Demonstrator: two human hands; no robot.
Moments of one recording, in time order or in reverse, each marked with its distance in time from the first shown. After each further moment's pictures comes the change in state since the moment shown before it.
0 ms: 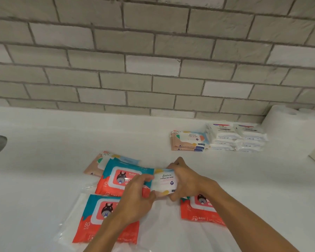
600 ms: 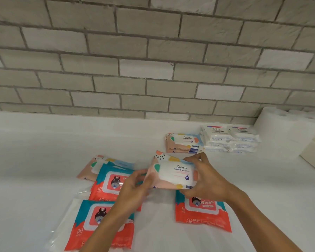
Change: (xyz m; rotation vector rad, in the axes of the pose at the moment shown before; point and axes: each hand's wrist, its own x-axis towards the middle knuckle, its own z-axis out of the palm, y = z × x) left_hand 0.007 0.034 -0.007 -0.590 -0.011 -0.248; right_hand -0.064 0.019 -0.035 0.283 0.240 0.072
